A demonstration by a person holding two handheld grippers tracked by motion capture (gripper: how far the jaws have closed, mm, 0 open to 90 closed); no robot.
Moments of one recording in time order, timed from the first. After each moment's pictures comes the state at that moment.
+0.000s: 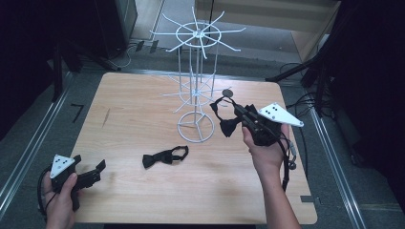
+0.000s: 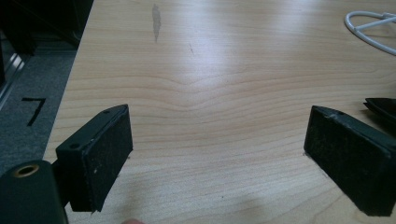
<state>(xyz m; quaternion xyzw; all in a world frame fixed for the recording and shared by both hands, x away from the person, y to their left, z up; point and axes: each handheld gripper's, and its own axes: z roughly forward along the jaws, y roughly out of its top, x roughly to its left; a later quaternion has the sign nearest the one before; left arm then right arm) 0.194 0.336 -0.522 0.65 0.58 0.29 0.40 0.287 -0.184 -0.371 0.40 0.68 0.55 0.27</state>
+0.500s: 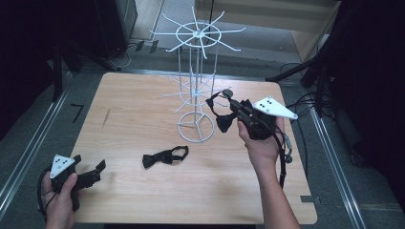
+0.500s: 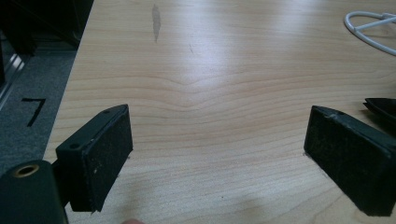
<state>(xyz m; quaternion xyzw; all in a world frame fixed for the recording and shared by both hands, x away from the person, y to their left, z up) 0.194 0.335 -0.522 0.64 0.58 0.29 0.40 0.300 -0.173 -0.365 0.40 0.68 0.55 0.26</state>
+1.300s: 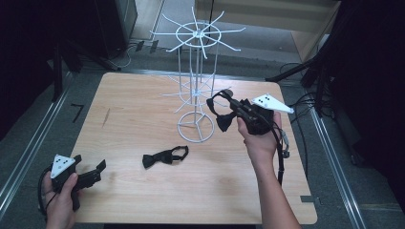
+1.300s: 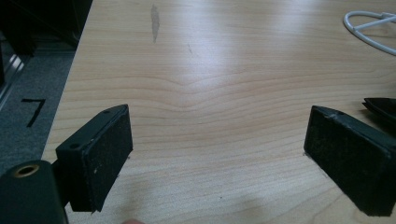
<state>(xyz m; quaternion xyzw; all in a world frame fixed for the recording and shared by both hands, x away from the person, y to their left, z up) 0.194 0.335 -0.522 0.64 0.58 0.29 0.40 0.322 -0.176 -0.381 0.43 0.68 0.54 0.24</state>
